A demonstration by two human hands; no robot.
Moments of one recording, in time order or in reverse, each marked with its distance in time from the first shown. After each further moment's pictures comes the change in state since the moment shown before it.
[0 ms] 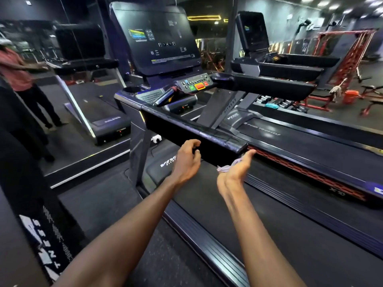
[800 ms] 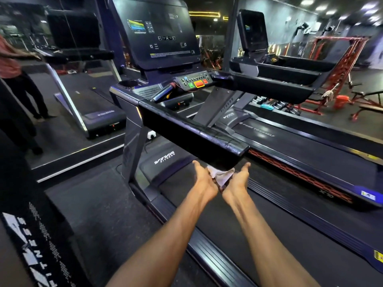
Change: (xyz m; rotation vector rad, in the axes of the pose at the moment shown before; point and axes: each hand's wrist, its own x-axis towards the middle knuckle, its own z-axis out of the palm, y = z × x) left_hand -0.022 0.036 0.061 -1.407 -0.040 -1.239; right_hand 0.019 0.003 -0.032 -0.161 -0.071 0.326
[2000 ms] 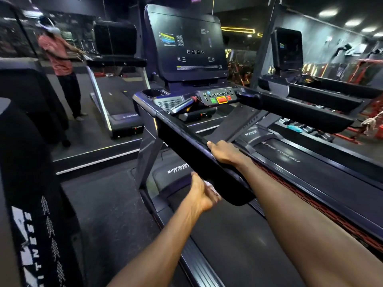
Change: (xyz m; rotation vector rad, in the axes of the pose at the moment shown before) left_hand 0.016 0.057 0.014 -0.091 0.081 0.005; right_hand 0.057 -0.080 0.145 -1.834 -0.283 -0.537
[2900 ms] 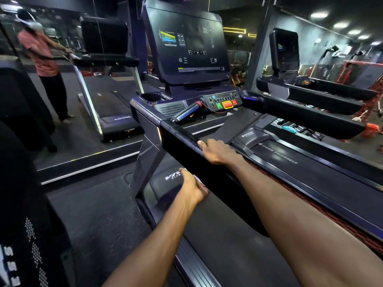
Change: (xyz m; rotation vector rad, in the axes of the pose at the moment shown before) left_hand 0.074 0.102 -0.020 -0.079 -0.020 0.054; right_hand 0.066 -0.073 0.020 -0.159 0.021 -0.037
